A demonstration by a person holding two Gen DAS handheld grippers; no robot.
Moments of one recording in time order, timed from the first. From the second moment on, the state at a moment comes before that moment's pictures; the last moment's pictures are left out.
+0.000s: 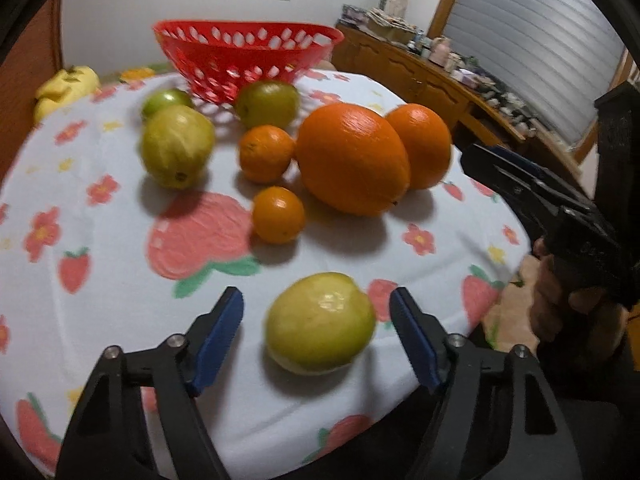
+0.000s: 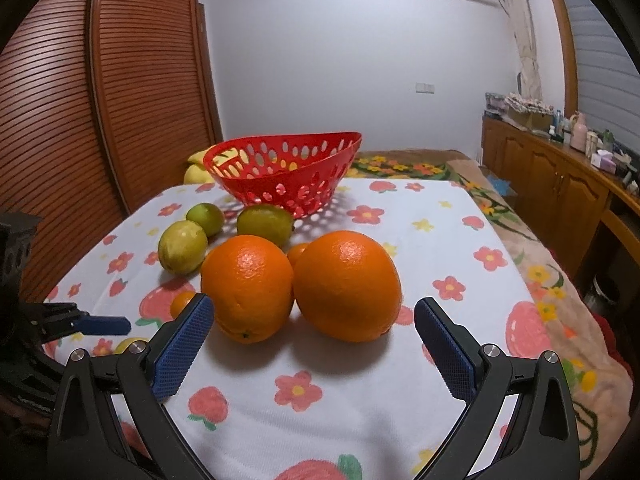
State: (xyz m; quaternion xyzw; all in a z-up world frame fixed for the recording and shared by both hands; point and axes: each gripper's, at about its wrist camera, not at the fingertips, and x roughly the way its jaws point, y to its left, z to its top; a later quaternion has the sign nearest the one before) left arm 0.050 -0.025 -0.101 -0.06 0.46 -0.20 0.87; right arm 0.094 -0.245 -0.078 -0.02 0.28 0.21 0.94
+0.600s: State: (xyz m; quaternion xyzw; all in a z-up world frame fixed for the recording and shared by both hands) left arm 0.055 -0.006 -0.077 -0.06 0.41 -0.18 0.89; right arm 0.147 -0.257 -0.081 -0.02 0.32 0.23 0.92
